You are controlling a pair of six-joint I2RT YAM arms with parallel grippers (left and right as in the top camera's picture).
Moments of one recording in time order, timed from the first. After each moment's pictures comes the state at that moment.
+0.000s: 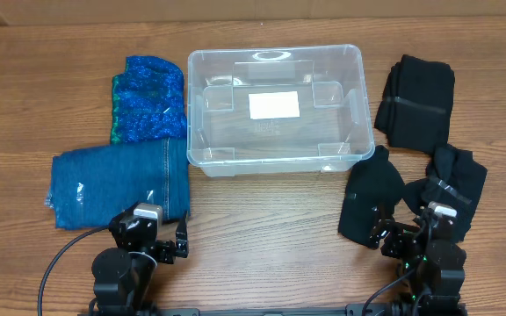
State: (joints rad) left arm -0.02 0.02 0.15 -0.53 0.16 0.03; right arm -0.04 0.01 0.18 -0.69 0.01 0.28
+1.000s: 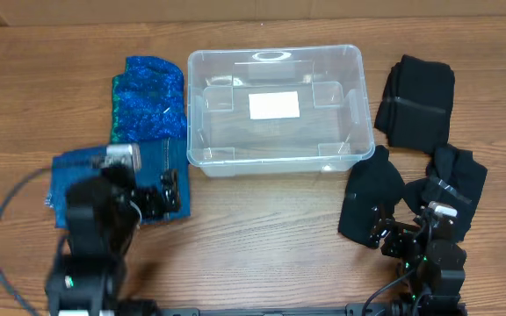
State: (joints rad) left arm -0.02 0.73 0.73 -0.61 0.15 -0.16; right arm -0.04 0.01 0.18 -0.69 0.01 0.28
